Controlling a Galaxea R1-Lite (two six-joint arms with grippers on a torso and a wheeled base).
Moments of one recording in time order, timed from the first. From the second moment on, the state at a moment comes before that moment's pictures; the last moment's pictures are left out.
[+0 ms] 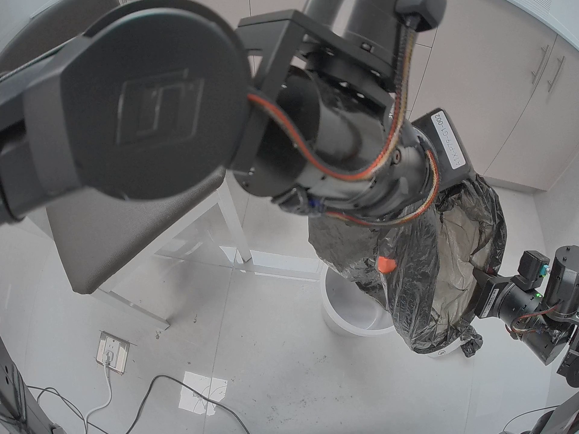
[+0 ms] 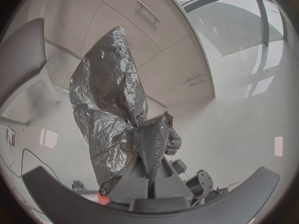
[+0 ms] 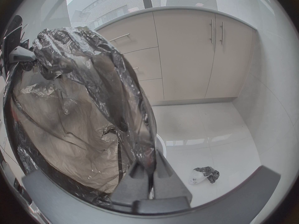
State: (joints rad) left arm -1.04 1.99 -2.00 0.46 0.11 -0.84; right arm 0.50 1.42 -0.22 -0.96 -0.40 0.26
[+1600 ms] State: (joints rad) left arm -1.05 2.20 -2.00 0.44 0.10 -0.84; right arm 0.33 1.61 -0.18 -1.08 -0.45 0.30
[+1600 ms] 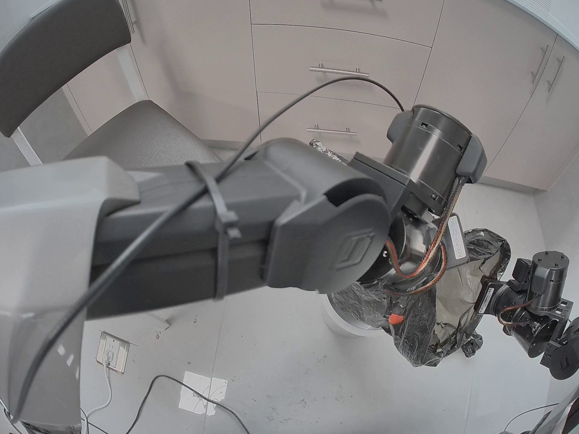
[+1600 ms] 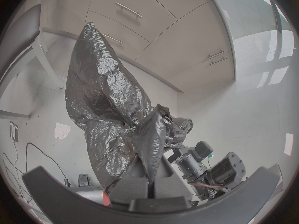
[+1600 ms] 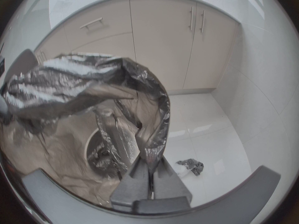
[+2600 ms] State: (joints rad) left arm -1.00 2.27 -1.85 0.28 0.20 -0.84; right arm 0.35 2.15 -0.20 -1.55 -0.42 0.31
